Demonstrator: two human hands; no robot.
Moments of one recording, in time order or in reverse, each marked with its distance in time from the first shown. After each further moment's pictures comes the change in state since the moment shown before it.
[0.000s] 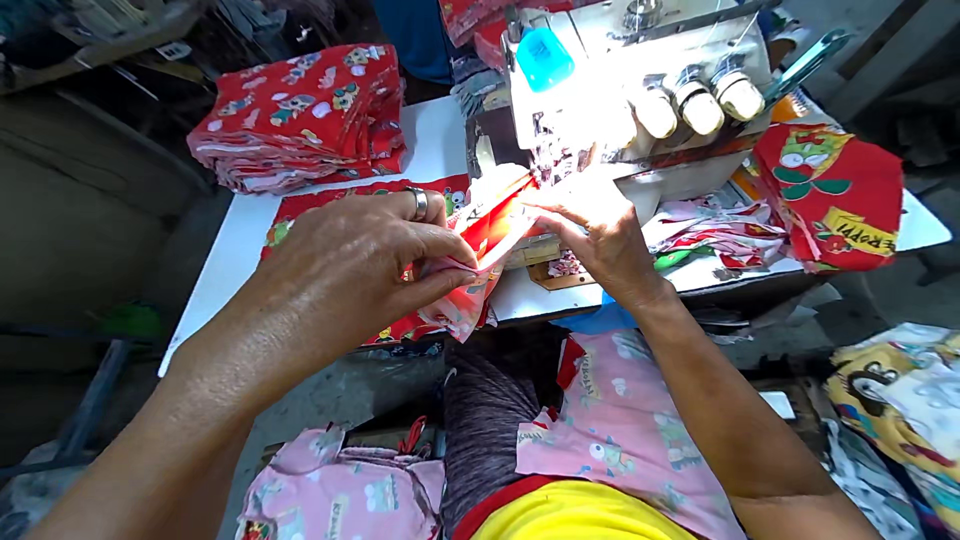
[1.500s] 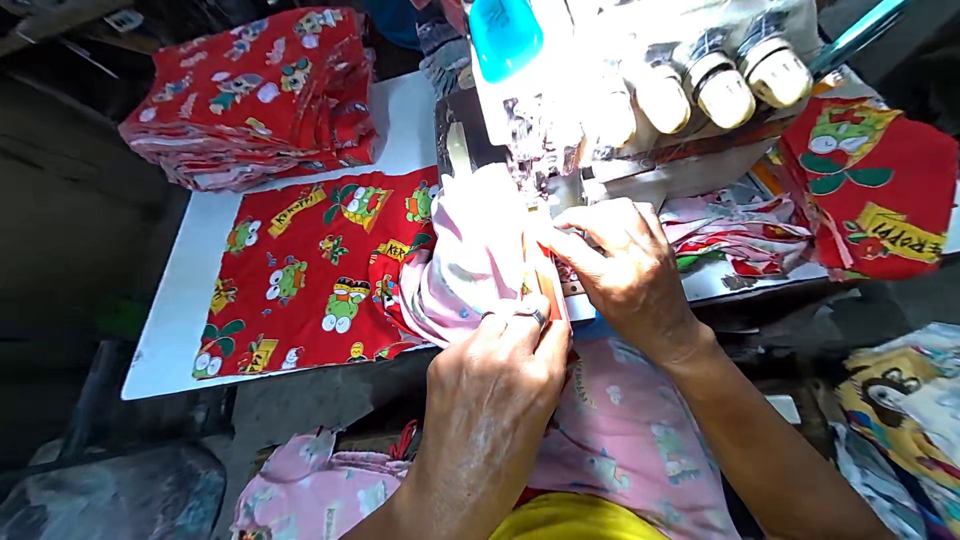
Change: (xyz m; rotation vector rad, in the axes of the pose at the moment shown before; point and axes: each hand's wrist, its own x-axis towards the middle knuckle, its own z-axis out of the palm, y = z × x) left_hand 0.022 0.106 0.099 0.149 0.202 -0.230; right_hand -0.033 -0.001 -0.023 -0.286 -0.109 -0.040
